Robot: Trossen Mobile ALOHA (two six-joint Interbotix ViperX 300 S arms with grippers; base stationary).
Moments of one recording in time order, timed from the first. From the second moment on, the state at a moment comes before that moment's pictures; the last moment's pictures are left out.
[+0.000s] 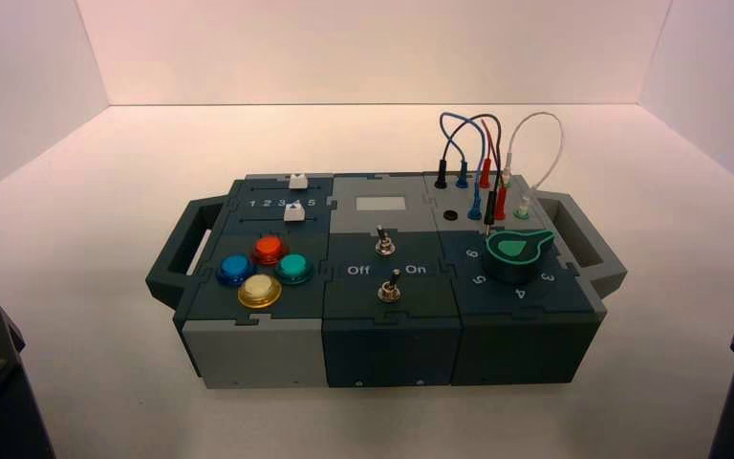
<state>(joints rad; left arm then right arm) -0.01 -0.99 1.04 -0.07 0.27 0.00 0.16 -1.06 1.09 0.00 0.31 -0.01</state>
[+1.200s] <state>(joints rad) -0.23 -0.78 0.85 -0.08 0.94 0.00 0.29 -0.78 1.00 0.02 0.57 -0.01</state>
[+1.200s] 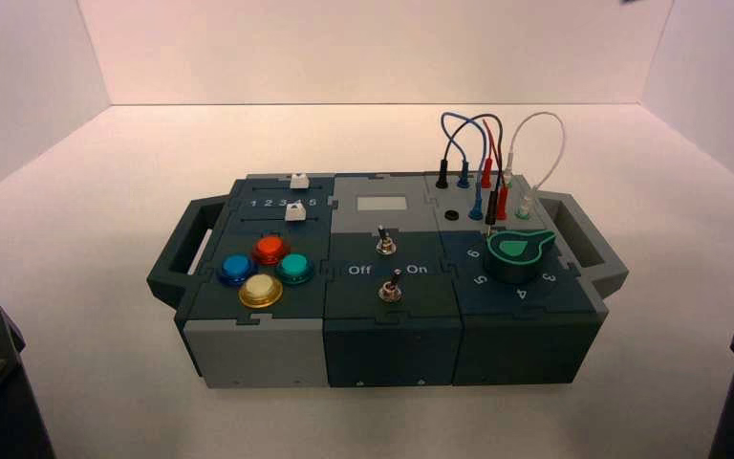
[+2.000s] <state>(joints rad) -0.30 -0.67 0.86 -0.08 0.98 -0.01 0.56 -0.51 0.81 0.18 0.71 0.00</state>
